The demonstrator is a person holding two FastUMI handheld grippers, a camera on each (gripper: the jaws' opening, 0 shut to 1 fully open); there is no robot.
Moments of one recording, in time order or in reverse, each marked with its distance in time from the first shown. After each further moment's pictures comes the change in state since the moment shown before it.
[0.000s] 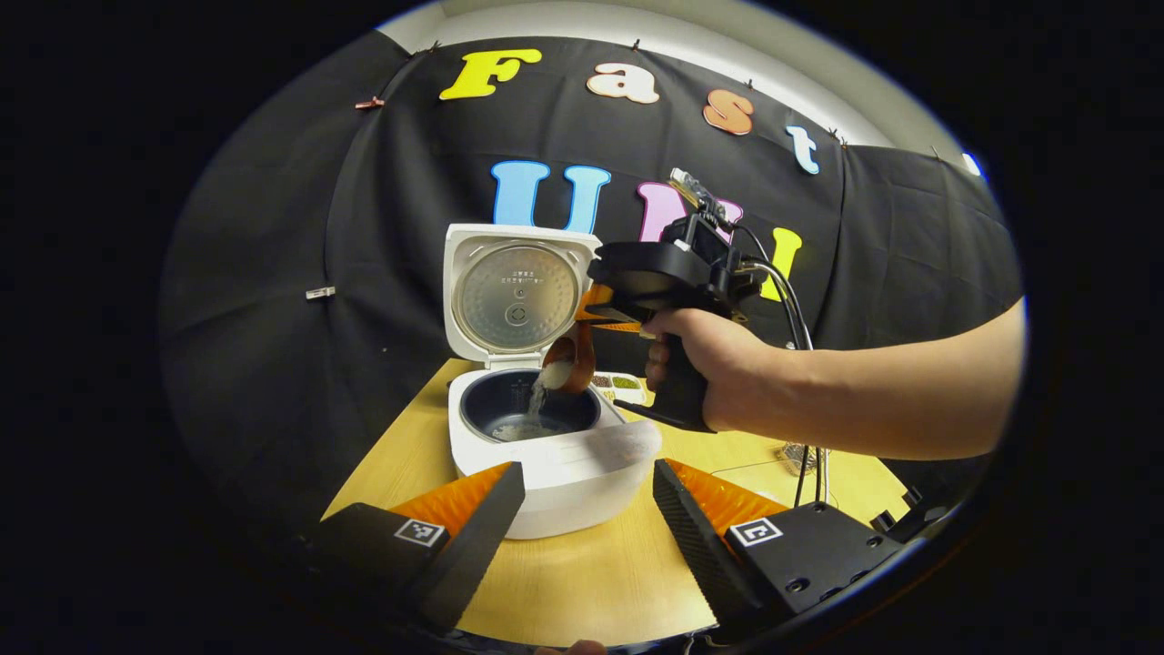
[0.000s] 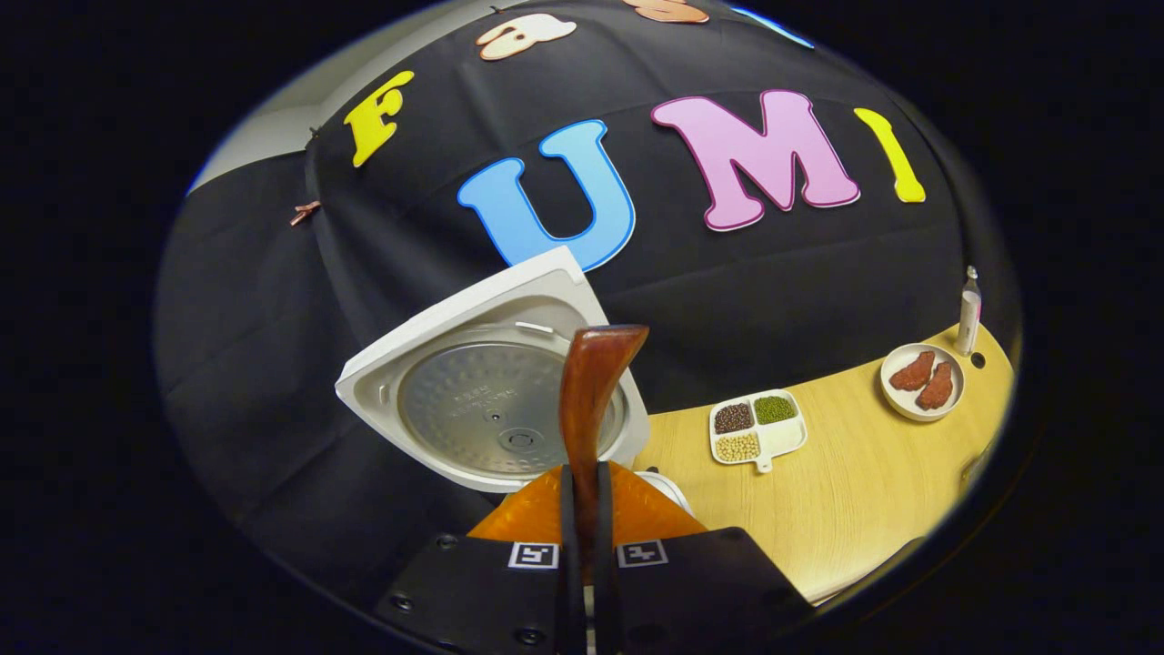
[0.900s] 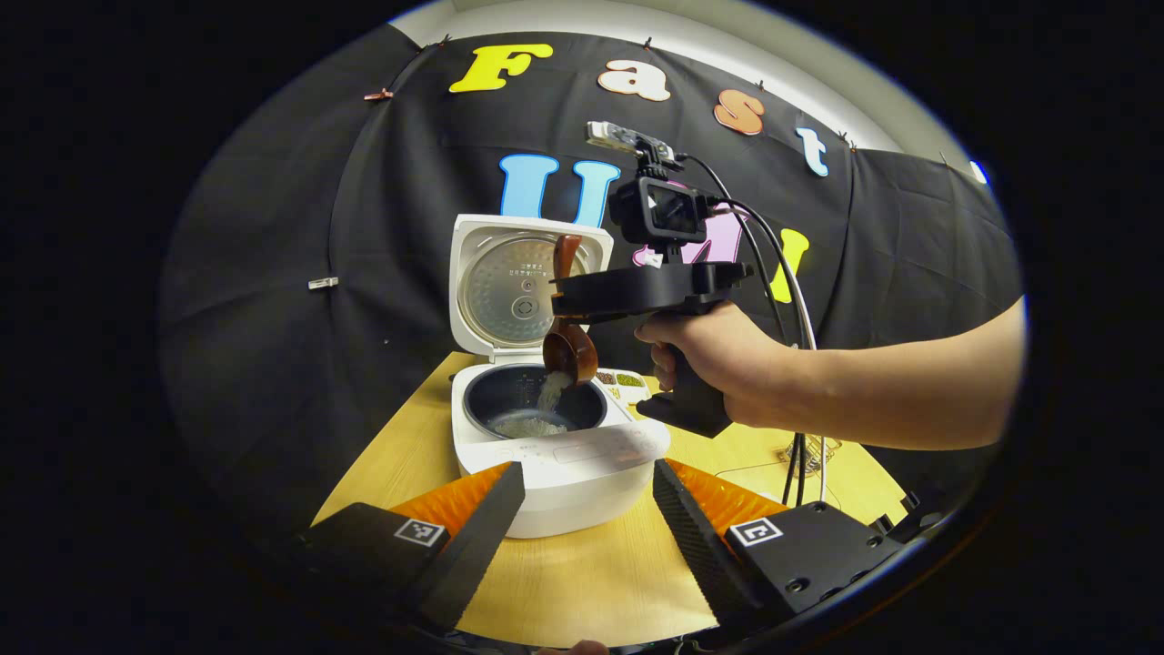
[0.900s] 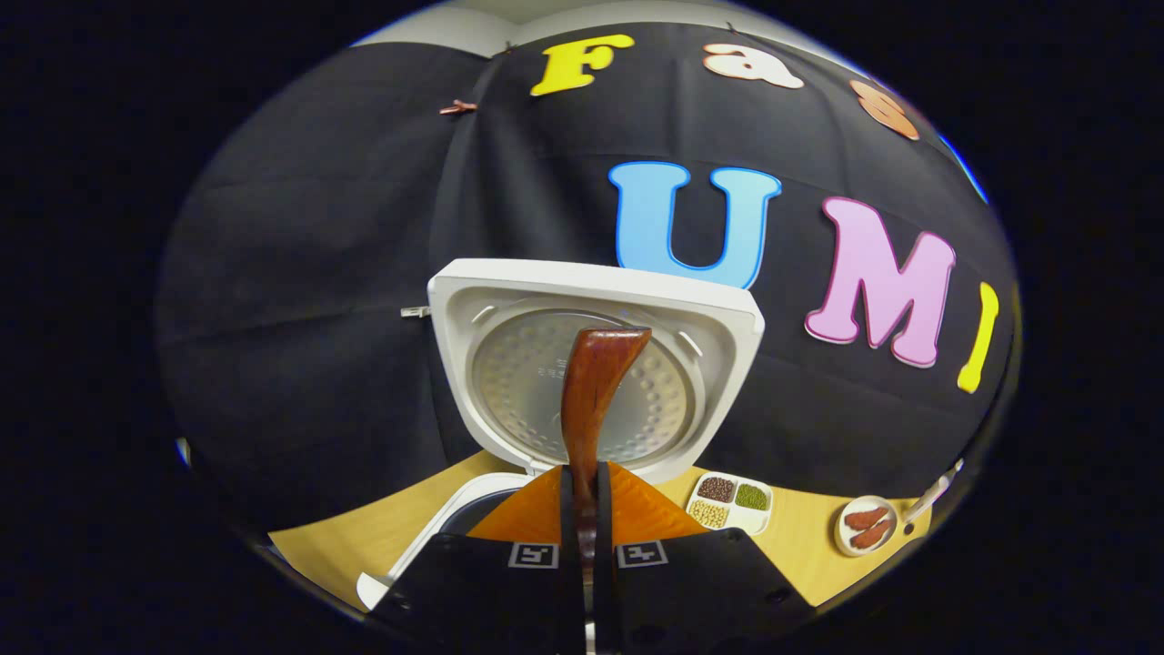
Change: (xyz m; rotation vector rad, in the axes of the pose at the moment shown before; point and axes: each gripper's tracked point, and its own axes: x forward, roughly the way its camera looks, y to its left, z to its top) left arm 0.006 0.006 -0.008 -0.028 0.005 0.001; right arm -0.007 0.062 -0.019 -0.610 -0.019 0.128
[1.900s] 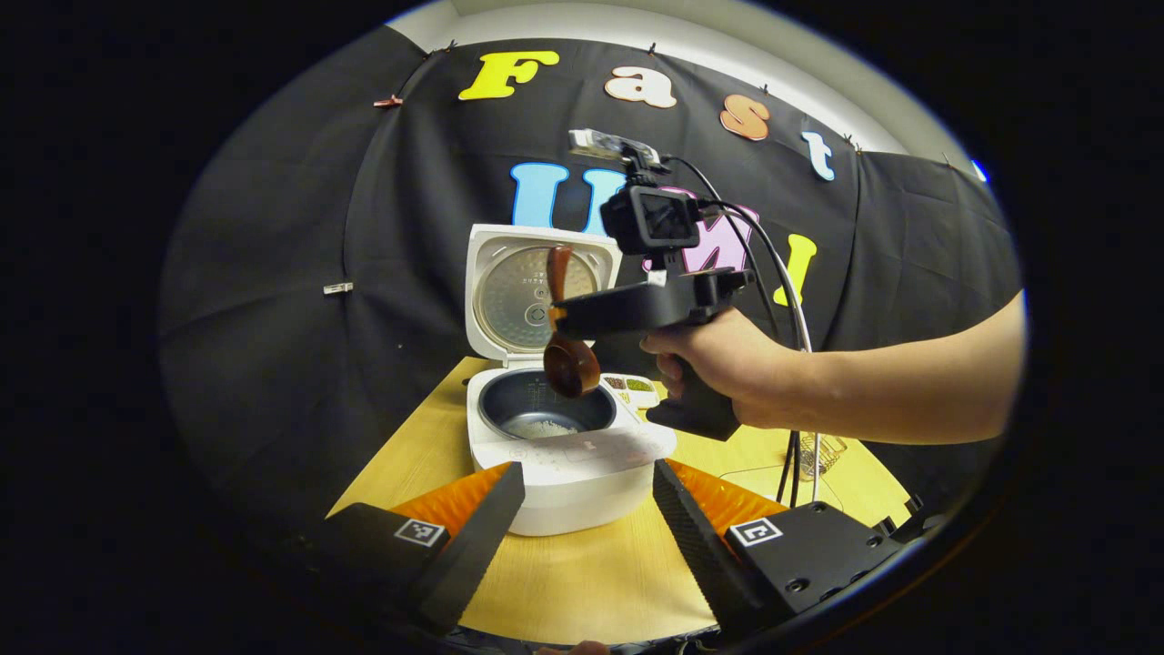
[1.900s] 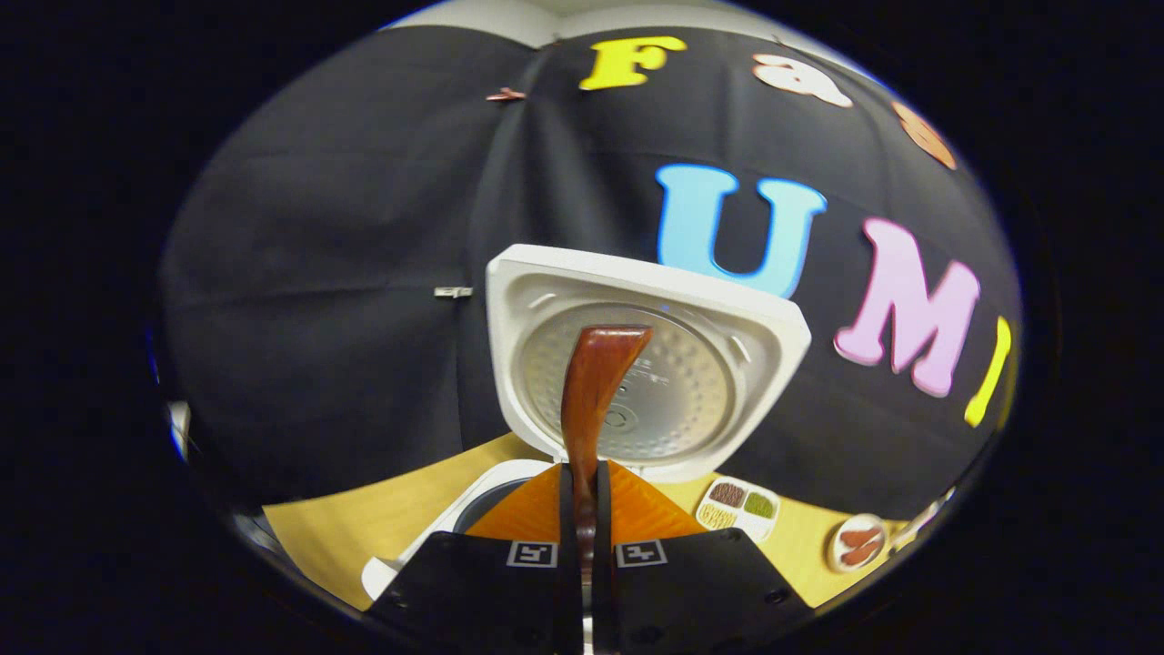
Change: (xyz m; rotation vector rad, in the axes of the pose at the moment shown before) left arm -0.015 0.001 0.000 0.004 -0.023 0.040; right arm -0.008 0.003 -0.006 0.107 0.047 0.042
